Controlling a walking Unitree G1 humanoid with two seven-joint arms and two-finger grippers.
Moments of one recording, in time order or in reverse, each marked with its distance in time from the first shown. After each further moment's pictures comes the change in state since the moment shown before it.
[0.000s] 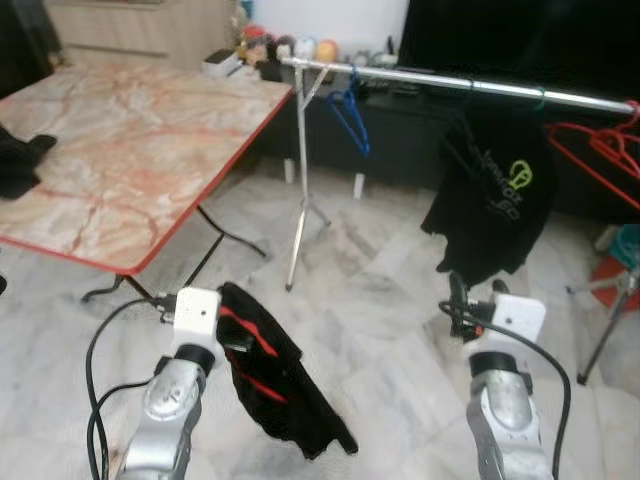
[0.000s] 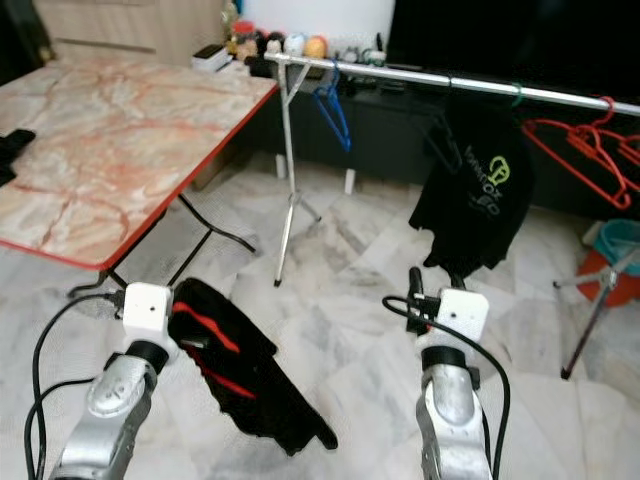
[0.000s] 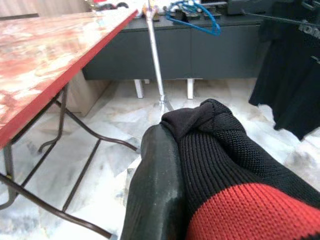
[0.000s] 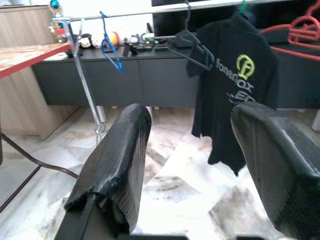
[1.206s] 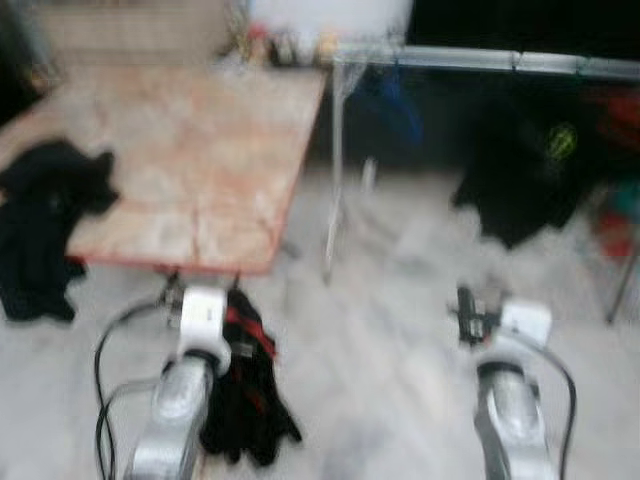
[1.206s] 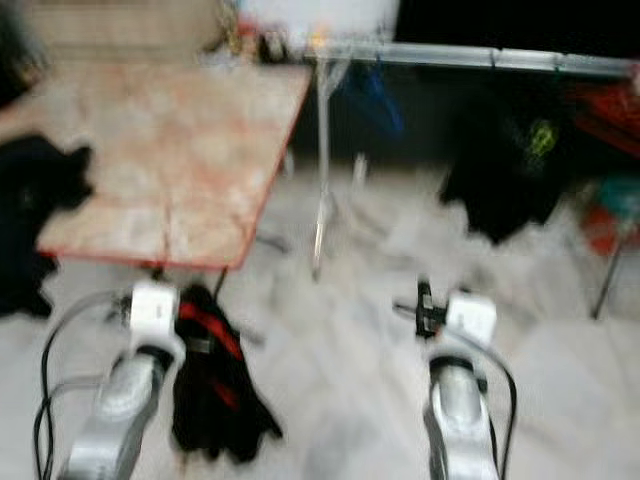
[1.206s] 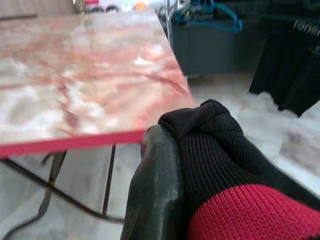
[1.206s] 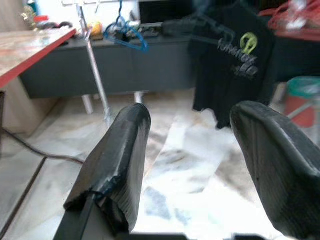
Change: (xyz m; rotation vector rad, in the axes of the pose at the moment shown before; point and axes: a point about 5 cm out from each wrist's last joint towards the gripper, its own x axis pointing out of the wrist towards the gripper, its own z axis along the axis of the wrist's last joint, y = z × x) left arm 0.006 -0.003 0.007 -0.001 -0.018 -0.010; right arm 0.000 -0.009 -0.006 -0.009 0.031 -0.030
